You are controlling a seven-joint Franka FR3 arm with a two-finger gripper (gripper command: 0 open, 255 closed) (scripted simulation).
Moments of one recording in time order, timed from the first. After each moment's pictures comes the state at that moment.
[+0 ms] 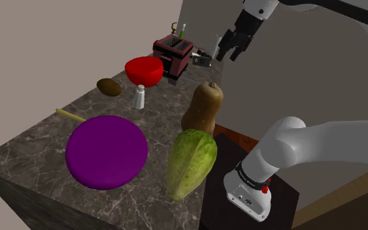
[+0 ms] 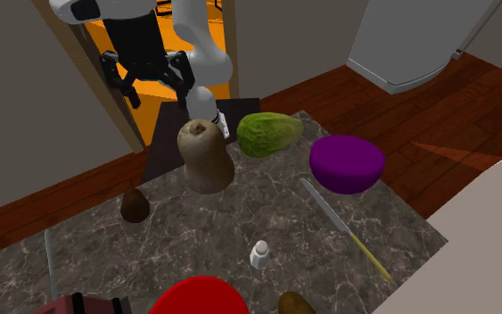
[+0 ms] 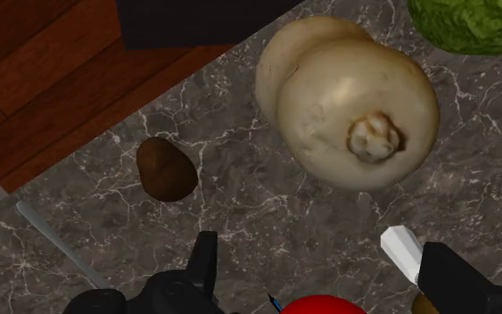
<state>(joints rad) -0.01 -0.83 -0.02 -2.35 -0.01 1.66 0.08</state>
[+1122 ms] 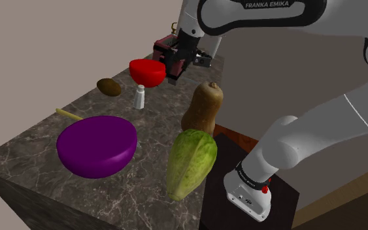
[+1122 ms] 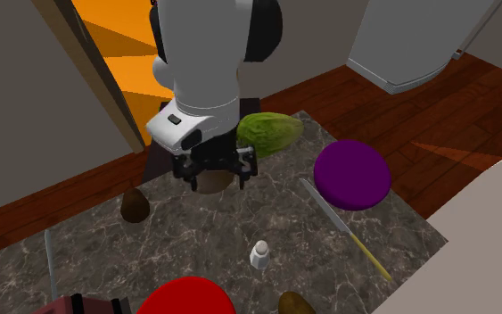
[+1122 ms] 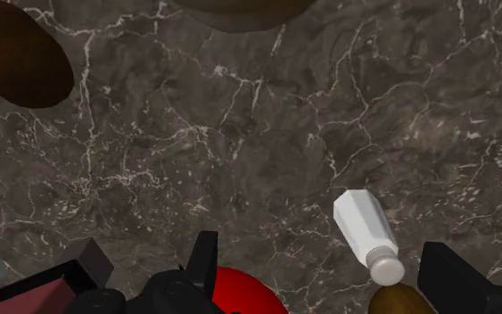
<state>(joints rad) 0.05 -0.40 0.16 -2.30 -0.01 2.04 0.21</state>
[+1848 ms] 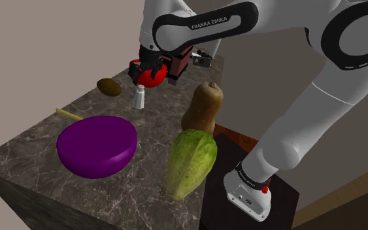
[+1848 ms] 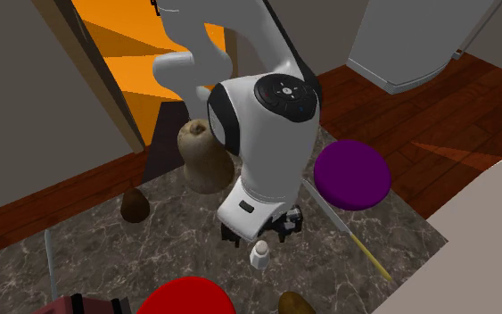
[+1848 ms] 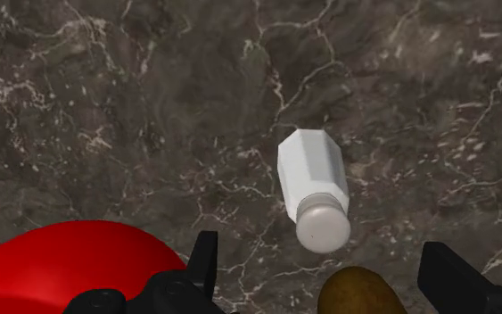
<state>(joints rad) 0.08 -0.01 0.26 -2.10 -0.14 2.21 0.35</state>
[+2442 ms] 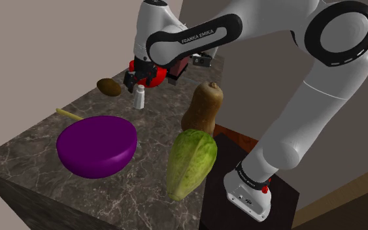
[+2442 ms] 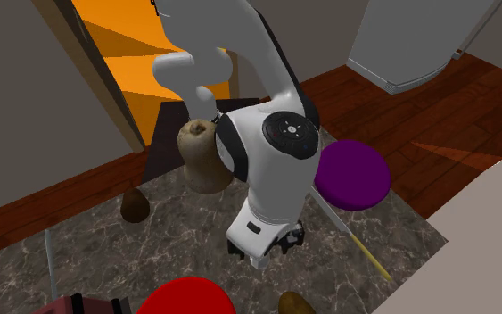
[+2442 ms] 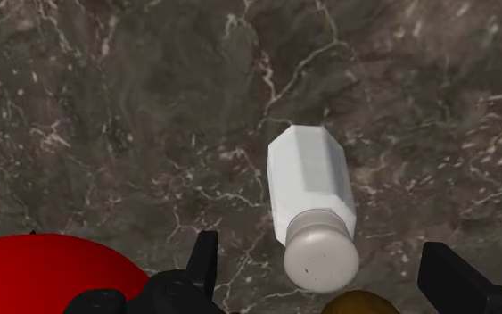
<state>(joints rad) 0.09 0.09 0.26 -2.10 -0.19 2.30 0.39</state>
